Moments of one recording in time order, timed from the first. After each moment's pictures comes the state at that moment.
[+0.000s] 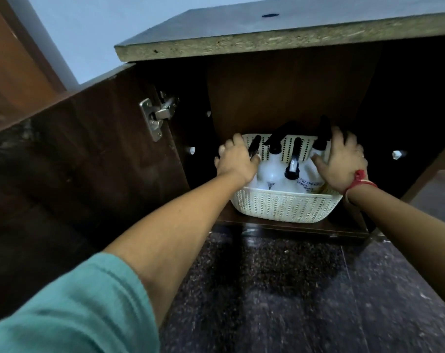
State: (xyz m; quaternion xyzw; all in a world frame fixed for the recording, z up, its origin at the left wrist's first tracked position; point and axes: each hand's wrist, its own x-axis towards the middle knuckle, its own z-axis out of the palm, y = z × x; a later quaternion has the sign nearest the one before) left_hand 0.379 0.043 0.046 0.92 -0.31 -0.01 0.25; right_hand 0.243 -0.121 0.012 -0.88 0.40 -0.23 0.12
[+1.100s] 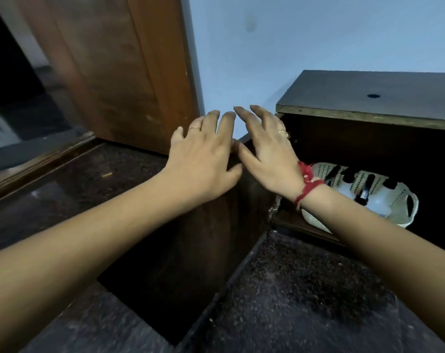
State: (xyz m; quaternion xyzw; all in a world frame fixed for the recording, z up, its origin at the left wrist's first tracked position) left_hand 0.275 0.361 0.269 0.92 -0.31 0.22 0.03; right_hand 0.267 0.219 0.230 -0.92 -0.03 -0.29 0.25
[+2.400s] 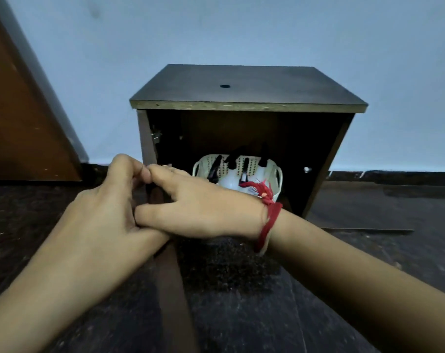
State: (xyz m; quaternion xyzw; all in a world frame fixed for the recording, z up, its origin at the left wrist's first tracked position) left_hand 0.221 0.310 0.230 0.85 -0.41 0.06 0.32; right_hand 0.165 0.177 0.238 -0.91 0.03 0.00 0.41
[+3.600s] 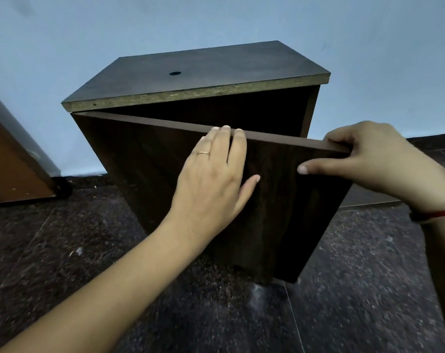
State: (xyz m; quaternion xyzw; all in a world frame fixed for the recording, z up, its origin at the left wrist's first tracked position) left_hand 0.171 0.132 0.184 0.74 -0.57 0.34 0.12; right_hand 0.009 -0.012 0.226 -0.91 0.33 -0.18 0.18
